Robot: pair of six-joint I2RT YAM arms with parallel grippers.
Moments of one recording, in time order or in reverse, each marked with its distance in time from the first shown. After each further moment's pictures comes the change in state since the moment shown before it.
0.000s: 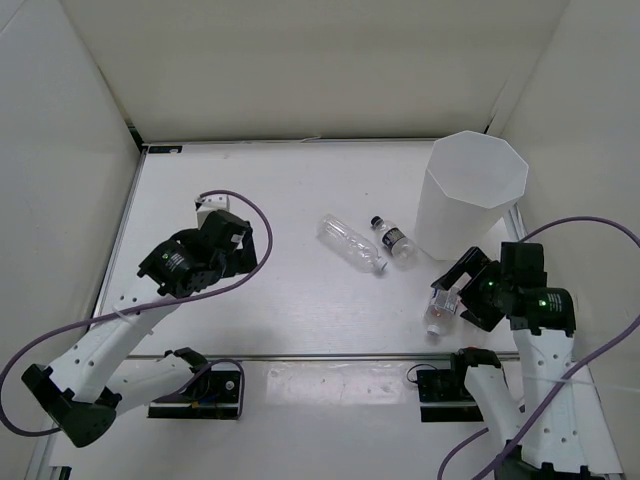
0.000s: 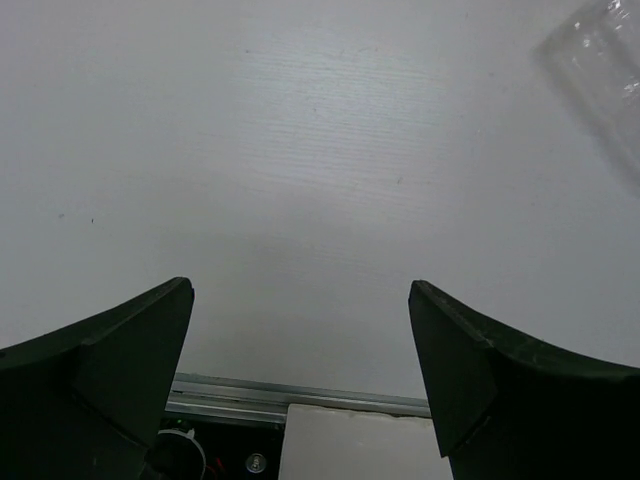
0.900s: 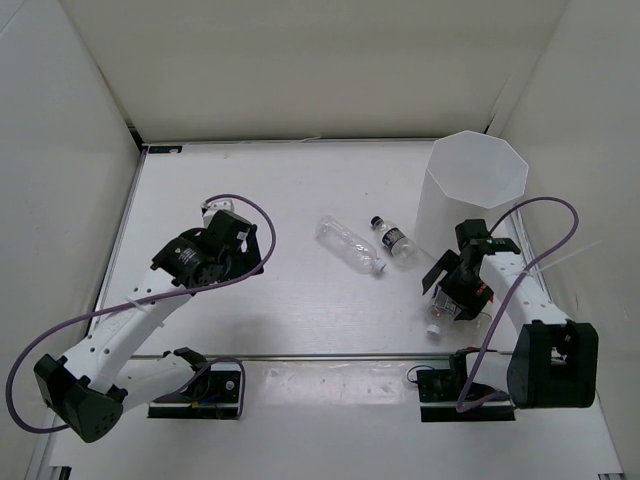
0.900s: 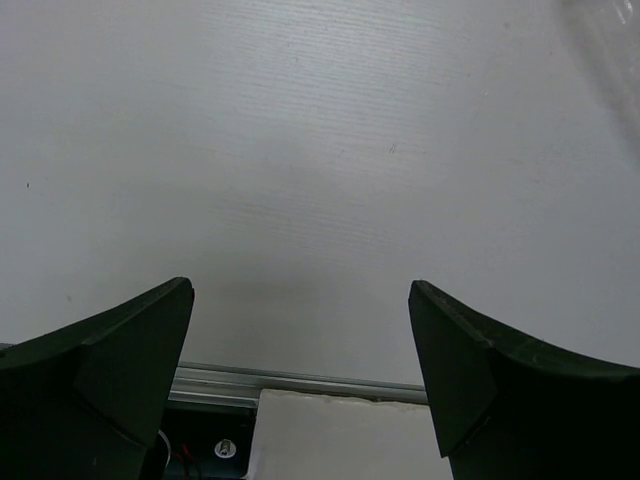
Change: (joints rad) left arm 0.062 0.049 -0.092 0.060 0.124 -0.044; right arm 0.085 0.541 -0.178 0.279 0.207 0.048
